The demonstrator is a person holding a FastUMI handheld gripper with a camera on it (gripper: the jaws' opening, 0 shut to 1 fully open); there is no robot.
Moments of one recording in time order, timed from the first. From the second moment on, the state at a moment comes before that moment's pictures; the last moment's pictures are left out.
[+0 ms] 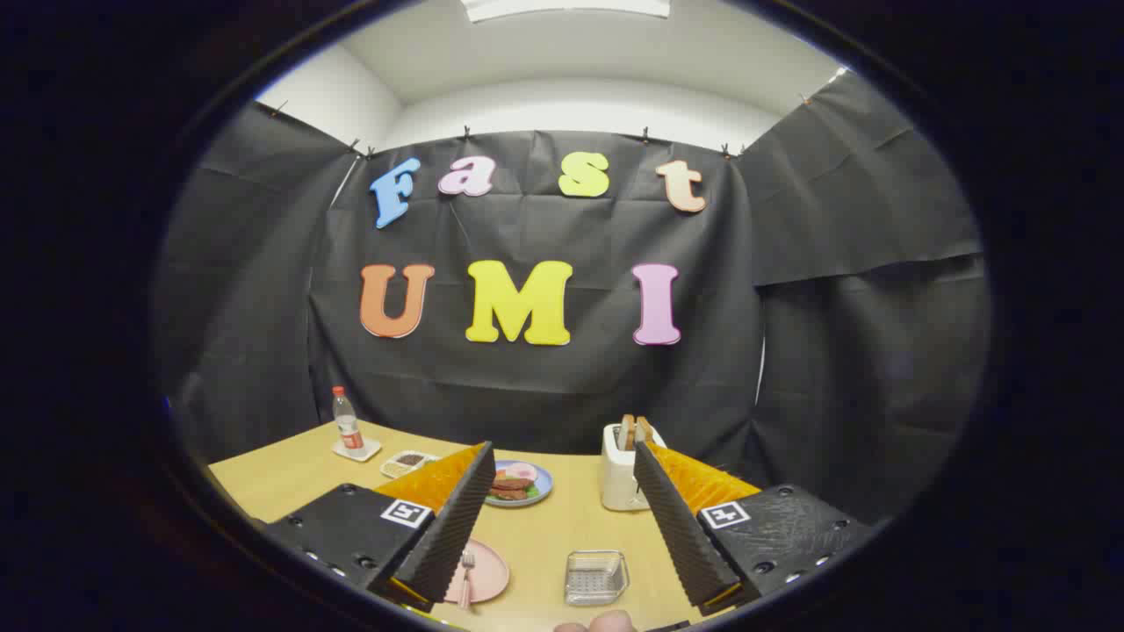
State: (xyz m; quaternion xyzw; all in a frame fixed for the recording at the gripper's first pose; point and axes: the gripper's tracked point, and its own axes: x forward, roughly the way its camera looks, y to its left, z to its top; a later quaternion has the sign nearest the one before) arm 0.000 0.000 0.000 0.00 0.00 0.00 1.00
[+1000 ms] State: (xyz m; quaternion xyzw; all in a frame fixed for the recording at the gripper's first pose) arm -0.007 0.017 -0.015 0.01 0.01 0.03 1.00
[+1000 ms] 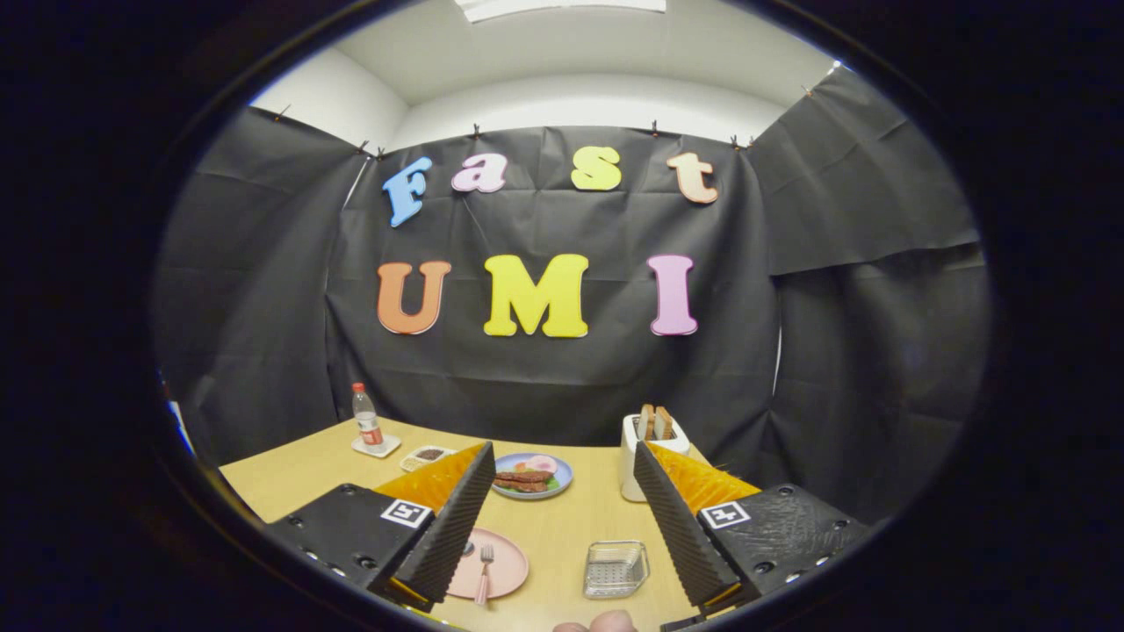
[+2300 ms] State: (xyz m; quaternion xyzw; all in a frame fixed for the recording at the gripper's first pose) arm -0.031 0.083 -0.229 0.00 0.23 0.08 0.97
